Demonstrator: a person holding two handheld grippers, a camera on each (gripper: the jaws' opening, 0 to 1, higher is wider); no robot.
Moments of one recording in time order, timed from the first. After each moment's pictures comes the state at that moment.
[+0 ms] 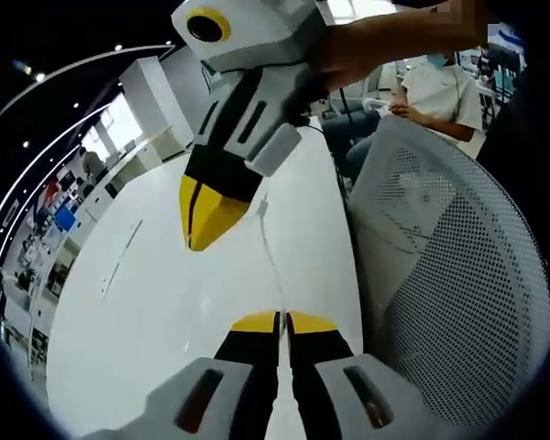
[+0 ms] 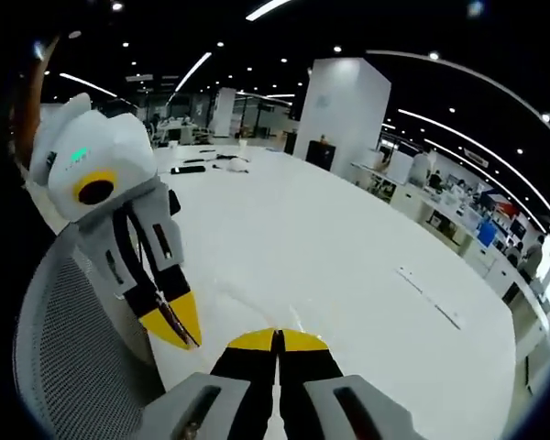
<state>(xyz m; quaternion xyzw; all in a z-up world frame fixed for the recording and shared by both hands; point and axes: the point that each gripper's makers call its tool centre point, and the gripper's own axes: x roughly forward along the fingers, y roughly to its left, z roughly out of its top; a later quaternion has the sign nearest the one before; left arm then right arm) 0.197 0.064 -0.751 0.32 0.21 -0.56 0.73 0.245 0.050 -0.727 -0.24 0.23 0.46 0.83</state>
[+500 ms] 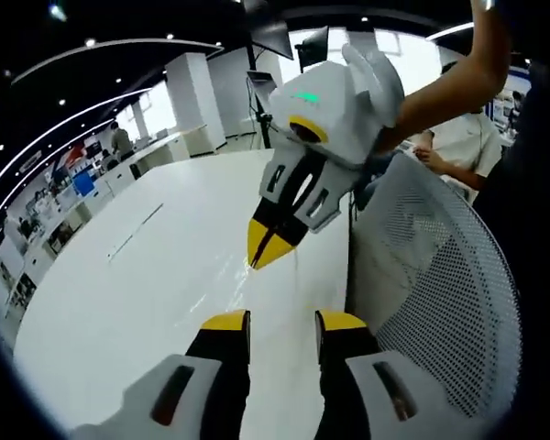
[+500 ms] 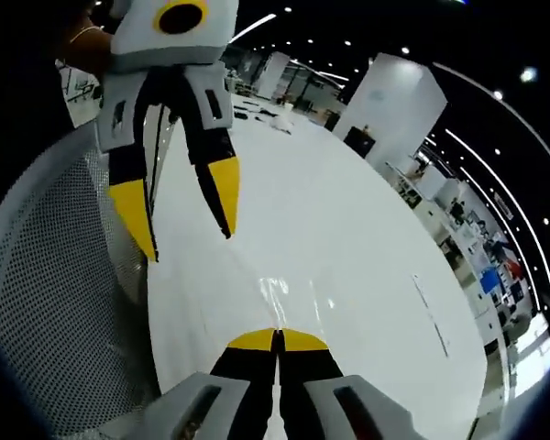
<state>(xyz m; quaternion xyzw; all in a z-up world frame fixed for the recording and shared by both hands) 0.184 0.097 -0.741 0.22 0.22 -0.51 0.80 0.231 0.051 -0.777 -0.40 0.21 0.48 0.75</state>
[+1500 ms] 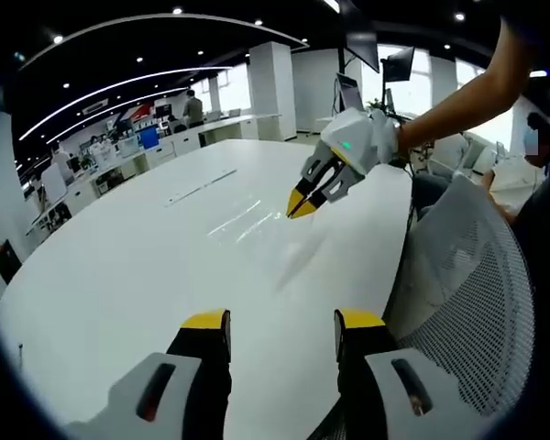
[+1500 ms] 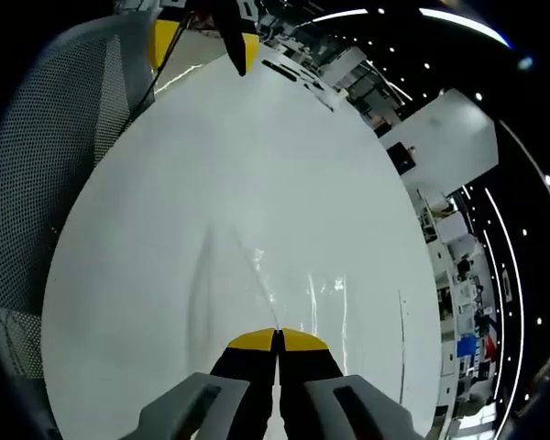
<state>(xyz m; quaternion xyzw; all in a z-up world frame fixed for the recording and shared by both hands) 0.215 0.173 -0.750 0.14 0.26 -0.39 0.87 0.329 0.020 -0.814 -0.55 0.17 0.49 0.65</state>
